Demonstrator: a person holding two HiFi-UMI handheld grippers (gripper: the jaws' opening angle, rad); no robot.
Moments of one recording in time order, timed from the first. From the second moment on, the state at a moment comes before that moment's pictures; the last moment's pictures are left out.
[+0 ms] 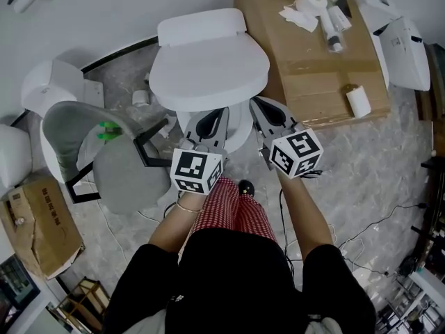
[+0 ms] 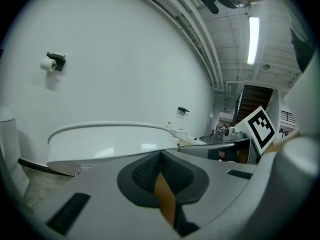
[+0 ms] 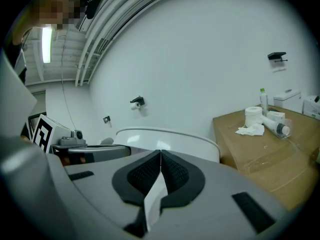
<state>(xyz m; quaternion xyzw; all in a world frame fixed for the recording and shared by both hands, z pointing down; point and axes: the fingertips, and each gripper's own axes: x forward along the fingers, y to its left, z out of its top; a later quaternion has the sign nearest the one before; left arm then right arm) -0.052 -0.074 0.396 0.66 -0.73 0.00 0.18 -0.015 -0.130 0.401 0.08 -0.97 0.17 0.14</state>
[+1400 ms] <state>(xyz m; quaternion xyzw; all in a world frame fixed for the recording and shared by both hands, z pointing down) -0.081 -0.103 0.360 0.69 -0.70 -0.01 0.17 -0.044 -0.158 0.367 0.13 -0.97 0.17 0.12</state>
